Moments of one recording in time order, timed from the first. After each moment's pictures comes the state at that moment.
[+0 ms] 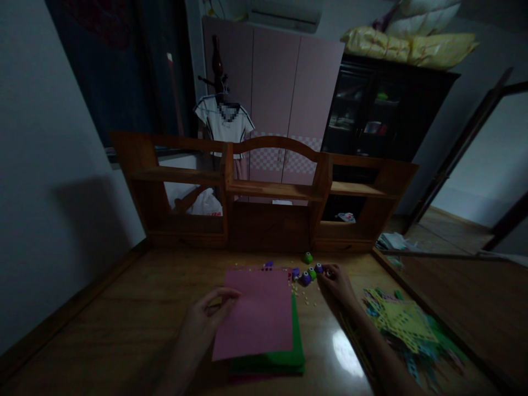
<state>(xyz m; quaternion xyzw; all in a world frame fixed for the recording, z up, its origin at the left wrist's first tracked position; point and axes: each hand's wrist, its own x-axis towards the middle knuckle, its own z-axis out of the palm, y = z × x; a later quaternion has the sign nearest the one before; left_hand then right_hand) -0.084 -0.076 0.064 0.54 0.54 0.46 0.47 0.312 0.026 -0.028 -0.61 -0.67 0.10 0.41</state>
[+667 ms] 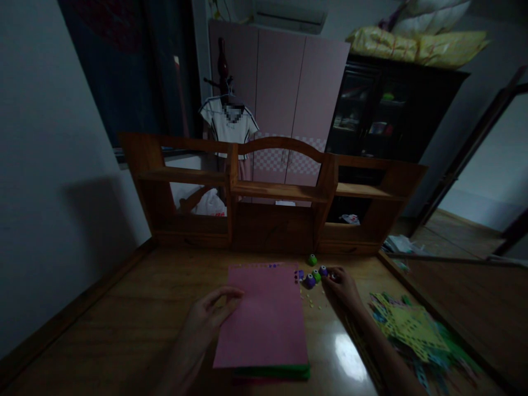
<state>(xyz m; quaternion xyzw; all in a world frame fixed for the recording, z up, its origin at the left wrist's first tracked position) -0.078 -0.083 0.090 0.49 0.55 0.50 0.47 0.313 0.028 -0.030 -0.60 -0.67 0.10 0.42</state>
